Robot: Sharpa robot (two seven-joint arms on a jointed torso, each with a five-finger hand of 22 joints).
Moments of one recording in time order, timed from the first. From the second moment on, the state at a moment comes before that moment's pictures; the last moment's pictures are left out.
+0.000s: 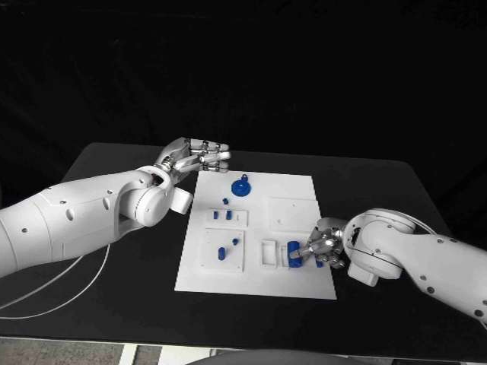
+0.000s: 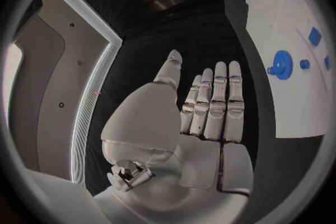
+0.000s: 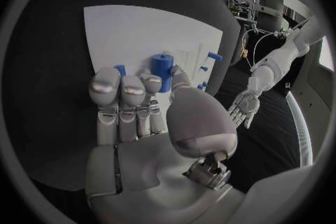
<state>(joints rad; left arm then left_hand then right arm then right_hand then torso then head) 1.21 -0.76 -0.10 1.29 -0.17 -0.20 0.41 1.36 0.02 -0.09 -0.08 0.10 0.95 0.16 0.07 0.06 1.10 0.14 0.06 0.06 1.17 0.12 0.06 0.08 0.06 1.07 0.11 0.11 0.10 0.87 -0.77 0.24 1.55 -1.16 0.10 -0.70 1.14 0.06 -0.20 0.04 0.39 1.10 0.07 0.07 0.14 1.42 -0.03 0.72 1.20 1.45 -0.09 0.98 1.07 0.07 1.47 -0.11 0.85 1.31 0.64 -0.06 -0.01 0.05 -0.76</state>
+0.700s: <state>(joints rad) 1.21 -0.75 -0.10 1.29 -0.19 -0.19 0.39 1.37 0.02 -0.09 -0.08 0.10 0.96 0.15 0.07 0.06 1.10 0.14 0.06 0.06 1.17 0.12 0.06 0.08 0.06 1.07 0.11 0.11 0.09 0.88 -0.72 0.21 1.52 -1.15 0.07 -0.67 1.11 -0.05 0.18 0.01 0.21 1.10 0.08 0.07 0.23 1.42 -0.03 0.74 1.19 1.45 -0.09 1.00 1.08 0.07 1.47 -0.11 0.86 1.31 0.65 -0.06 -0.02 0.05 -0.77</state>
